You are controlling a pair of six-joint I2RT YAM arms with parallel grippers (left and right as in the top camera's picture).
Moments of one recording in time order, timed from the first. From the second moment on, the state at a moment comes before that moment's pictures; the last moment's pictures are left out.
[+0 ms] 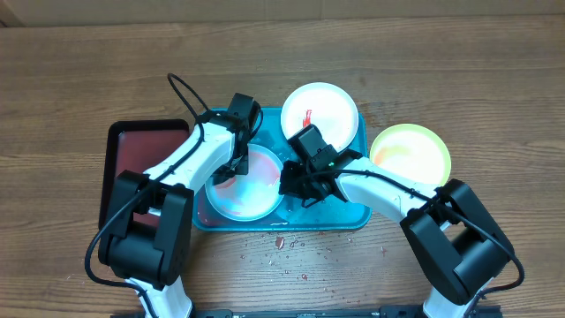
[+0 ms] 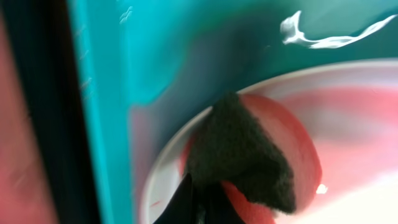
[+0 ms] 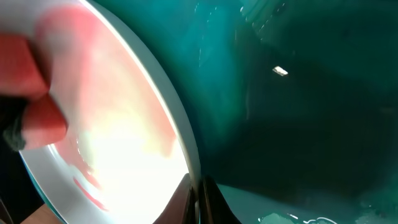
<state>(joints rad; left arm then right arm) -0.33 1.91 1.24 -0.90 -0.33 -0.39 0.66 1.88 1.07 -0.35 -0.30 0.86</state>
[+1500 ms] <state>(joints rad) -0.32 1.91 1.25 -1.07 0.05 -0.15 0.67 1.88 1.07 -0.35 -0.31 0.85</state>
